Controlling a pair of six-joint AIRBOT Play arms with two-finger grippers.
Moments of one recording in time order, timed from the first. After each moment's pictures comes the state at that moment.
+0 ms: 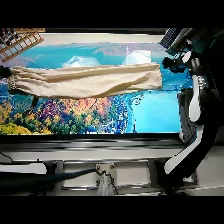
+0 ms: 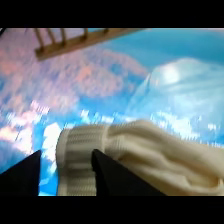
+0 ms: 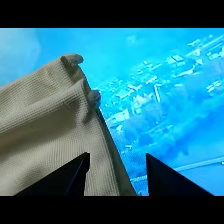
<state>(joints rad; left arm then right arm) 0.47 -1.54 1.26 1.67 -0.28 -1.52 -0.19 -1.95 1.88 -1.44 0.97 1.71</state>
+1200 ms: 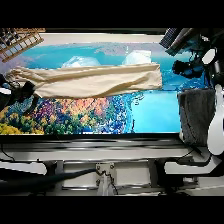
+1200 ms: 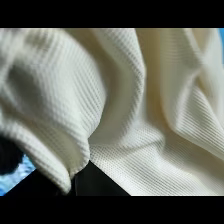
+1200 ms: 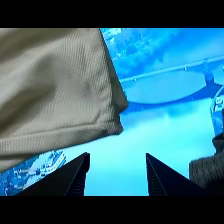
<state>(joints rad) 0.41 -1.62 1.06 0.94 -0.44 -1.45 -0.18 -1.46 1.50 -1.49 1.14 1.66</state>
